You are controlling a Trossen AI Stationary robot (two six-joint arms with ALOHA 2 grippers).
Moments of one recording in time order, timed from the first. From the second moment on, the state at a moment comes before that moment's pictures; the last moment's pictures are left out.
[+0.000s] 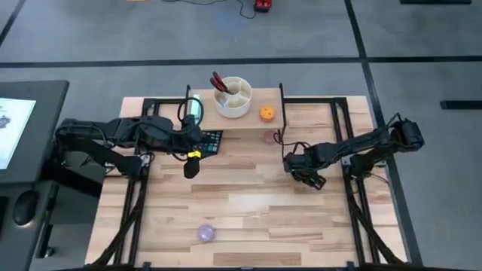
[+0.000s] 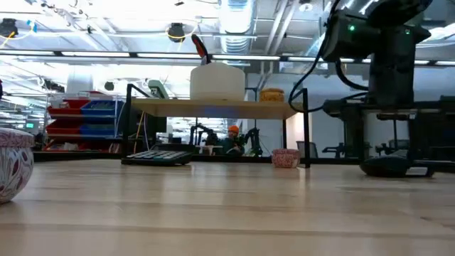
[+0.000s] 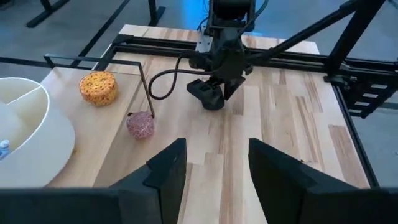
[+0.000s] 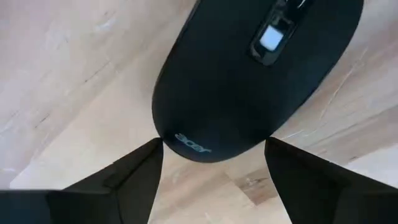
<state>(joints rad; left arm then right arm) -0.14 1.13 1.33 -0.53 -0.29 -0.11 0.06 1.42 0.72 -0.67 0.00 2.32</state>
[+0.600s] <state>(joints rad) -0.14 1.13 1.33 -0.53 -0.27 -0.13 0.10 1.32 0.70 -0.86 -0.09 1.82</state>
